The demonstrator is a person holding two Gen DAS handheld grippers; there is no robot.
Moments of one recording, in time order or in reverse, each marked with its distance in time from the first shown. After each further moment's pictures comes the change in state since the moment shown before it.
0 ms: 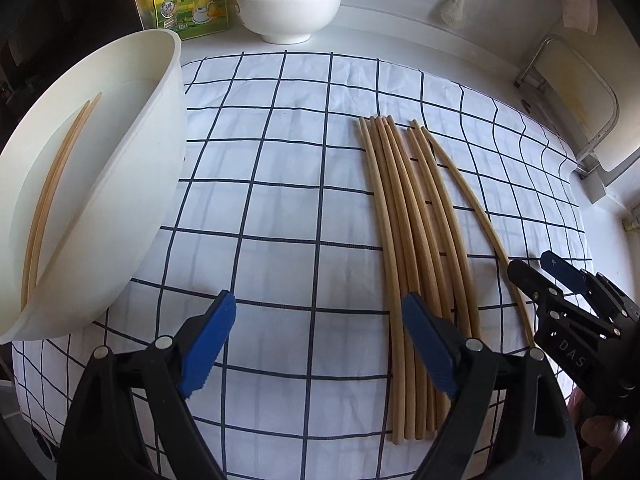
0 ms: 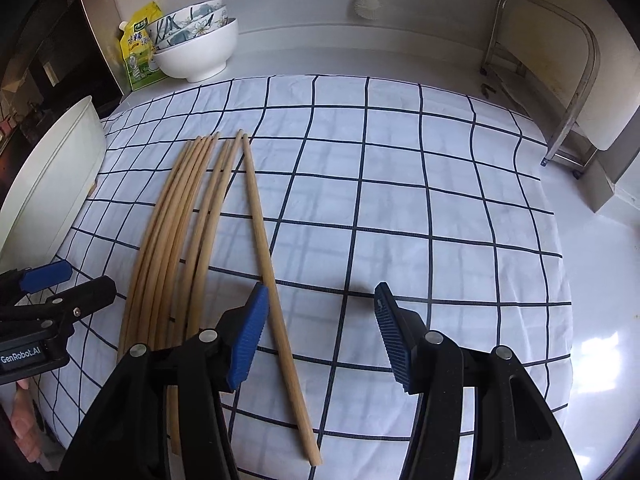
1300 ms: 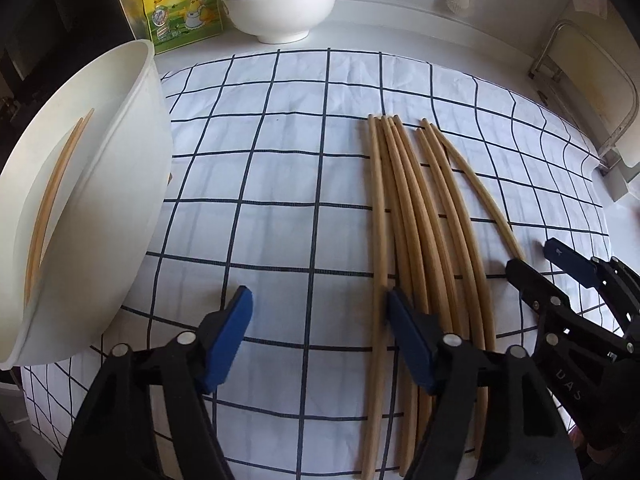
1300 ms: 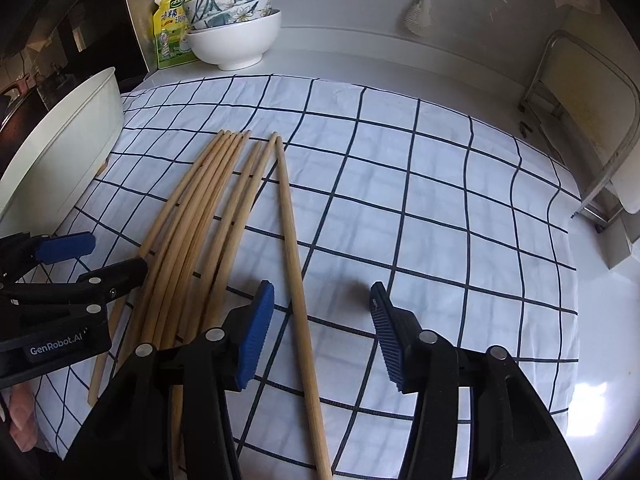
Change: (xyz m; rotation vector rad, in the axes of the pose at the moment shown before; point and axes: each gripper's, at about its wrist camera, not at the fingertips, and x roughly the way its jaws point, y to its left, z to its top) left arm 0.020 -0.016 0.017 0.032 -0.004 0.073; right arm 0.016 0.021 0.017 -0.152 -0.011 0.019
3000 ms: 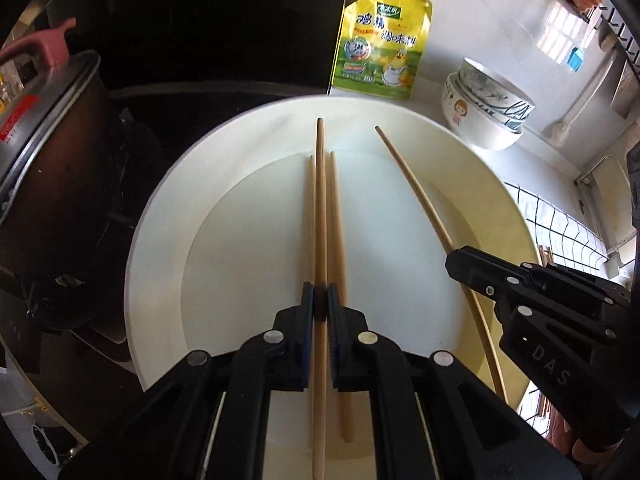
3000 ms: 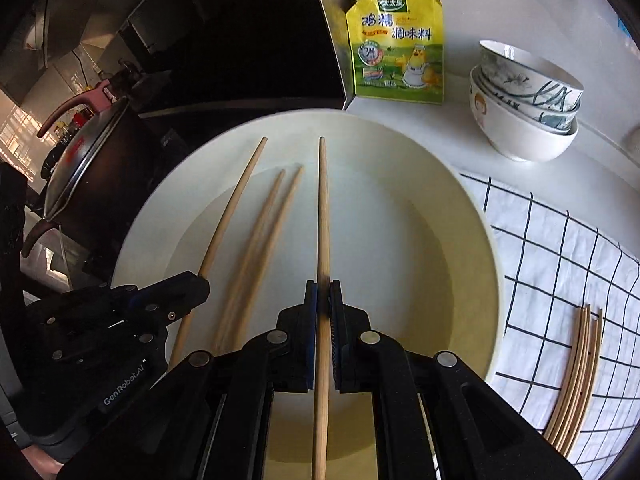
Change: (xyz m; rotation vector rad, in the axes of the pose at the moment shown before) left arm -0.054 0.282 0.048 -0.150 -0.055 -0.059; right arm 0.017 0.267 0.154 -0.035 0.069 0.286
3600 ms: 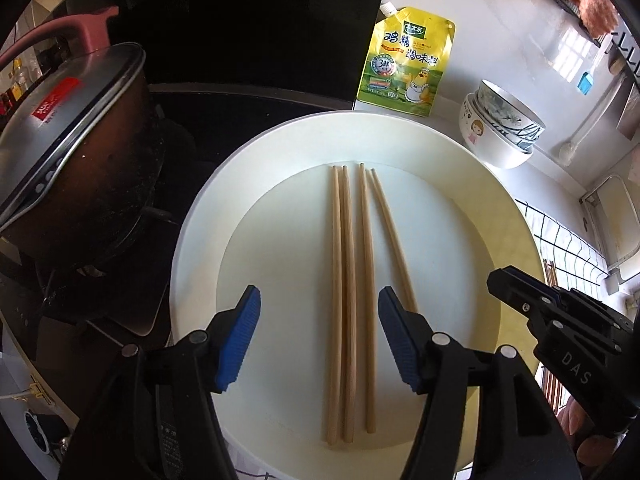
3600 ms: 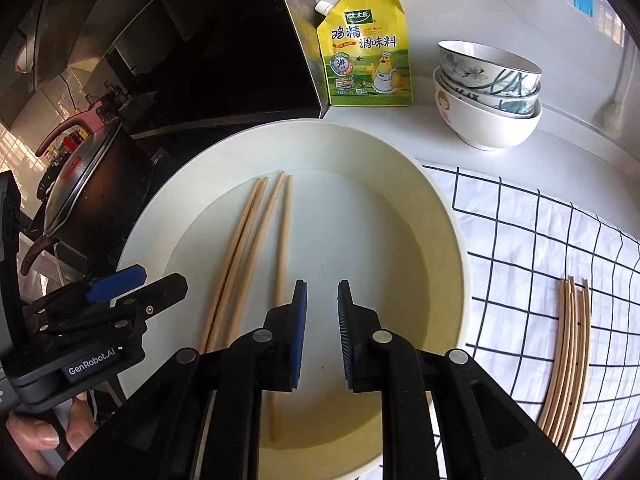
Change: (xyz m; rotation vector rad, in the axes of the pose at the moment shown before) left arm -0.017 0.019 -0.005 -0.051 -0.041 0.026; right arm -0.024 -0.007 -0.020 0.066 -0.067 -0.028
